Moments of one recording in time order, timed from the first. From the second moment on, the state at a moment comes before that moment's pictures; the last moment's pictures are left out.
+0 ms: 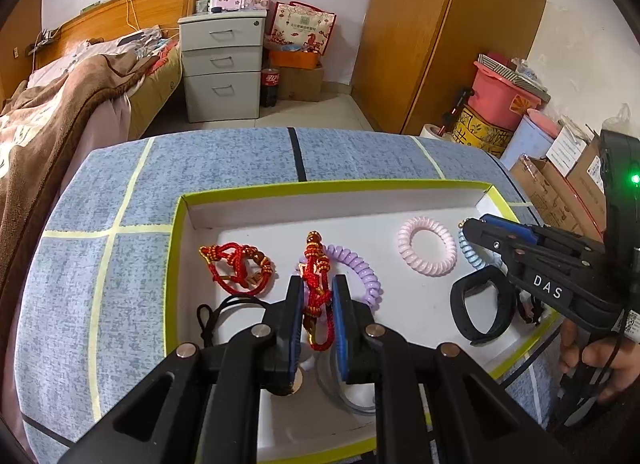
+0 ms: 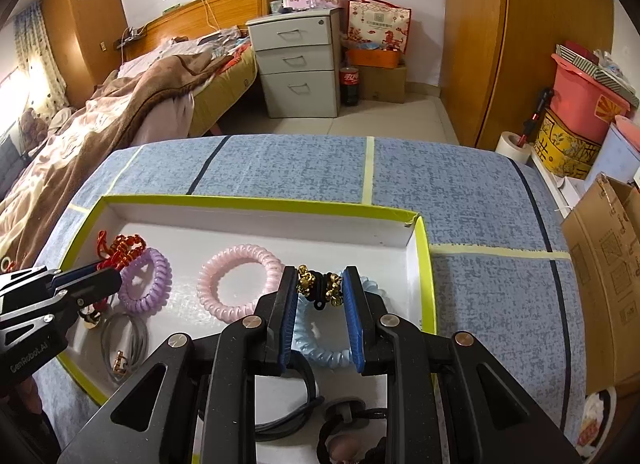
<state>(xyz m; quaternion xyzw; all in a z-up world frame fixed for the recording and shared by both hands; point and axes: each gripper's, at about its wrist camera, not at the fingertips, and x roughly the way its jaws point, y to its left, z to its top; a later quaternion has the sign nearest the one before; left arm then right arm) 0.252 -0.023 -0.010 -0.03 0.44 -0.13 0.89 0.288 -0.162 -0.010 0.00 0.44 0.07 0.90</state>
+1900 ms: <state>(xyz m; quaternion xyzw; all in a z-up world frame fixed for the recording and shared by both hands) 0.122 -0.021 0.021 -0.02 0.38 -0.02 0.93 0.132 -0.121 0.029 0.01 0.35 0.08 0.94</state>
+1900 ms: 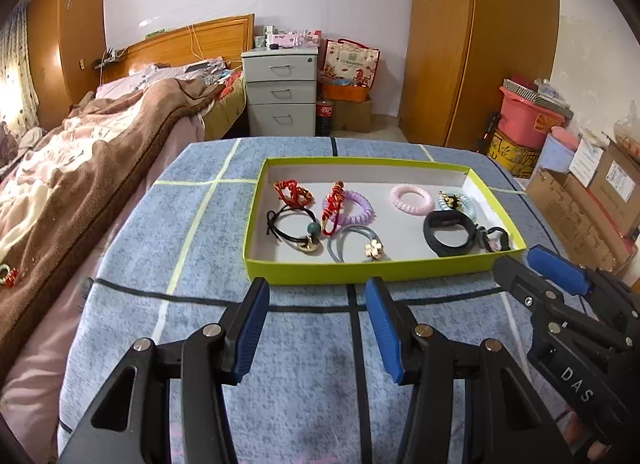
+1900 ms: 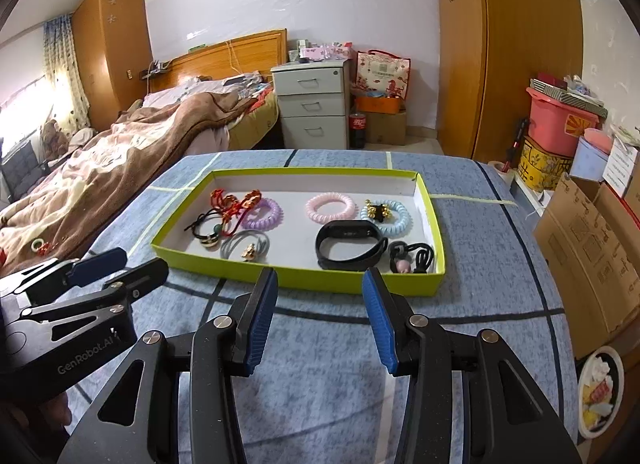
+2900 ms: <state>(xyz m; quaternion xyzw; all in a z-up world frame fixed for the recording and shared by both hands) 0.113 -0.015 0.022 -0.02 0.38 0.00 0.93 0.122 -0.117 0.025 0.02 0.35 0.08 0.93</state>
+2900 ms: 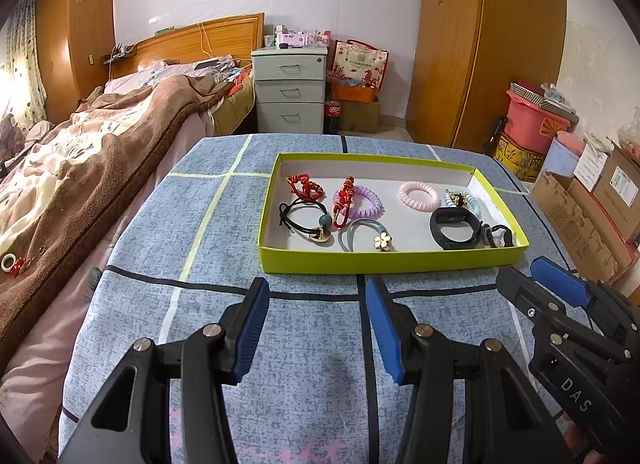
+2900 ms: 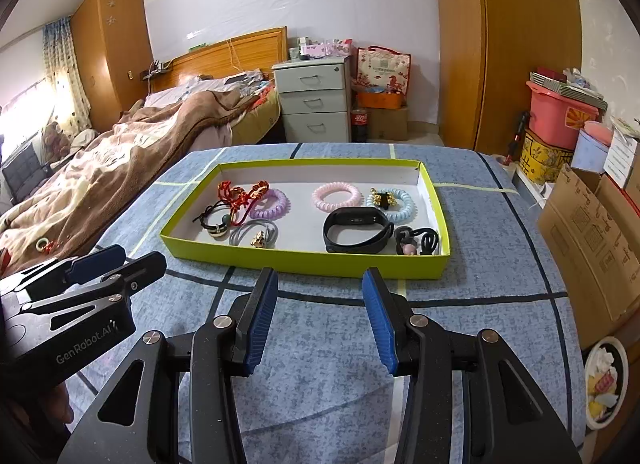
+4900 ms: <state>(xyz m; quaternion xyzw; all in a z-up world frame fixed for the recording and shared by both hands) 0.113 -0.016 0.019 -0.03 0.38 -0.01 0.92 0.118 -0.120 0.020 0.02 0.36 0.07 0.93</state>
